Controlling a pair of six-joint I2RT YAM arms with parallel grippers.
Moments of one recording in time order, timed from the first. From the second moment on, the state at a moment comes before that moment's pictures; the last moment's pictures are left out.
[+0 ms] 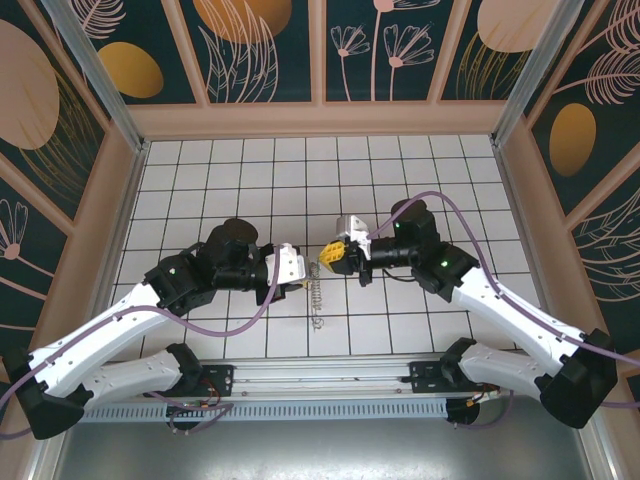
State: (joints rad) left arm -0.88 0.98 0.98 -0.62 0.36 0.47; right arm 0.73 1.05 0.84 -0.14 -0.78 -0.27
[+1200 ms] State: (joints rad) left arm -0.88 0.98 0.99 -0.60 0.36 0.45; right arm 0.78 1.02 0.79 -0.16 -0.84 -0.21
